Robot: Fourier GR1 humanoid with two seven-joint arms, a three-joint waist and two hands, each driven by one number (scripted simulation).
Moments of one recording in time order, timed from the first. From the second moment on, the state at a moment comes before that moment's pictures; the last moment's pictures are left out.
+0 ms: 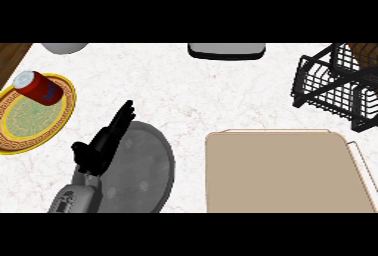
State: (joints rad) left arm -0.14 0.08 -0.05 -1.35 -0.01 -0.12 -0.07; right arm -1.21 -0.70 -0.38 -0.37 0.48 0.28 0.12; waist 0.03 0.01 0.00
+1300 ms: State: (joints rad) left arm -0.11 0.09 -0.04 -1.37 -0.02 -0.13 -0.08; right arm -1.10 -0.98 -0.67 -0.35 0.27 -0.06 0.16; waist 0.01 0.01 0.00
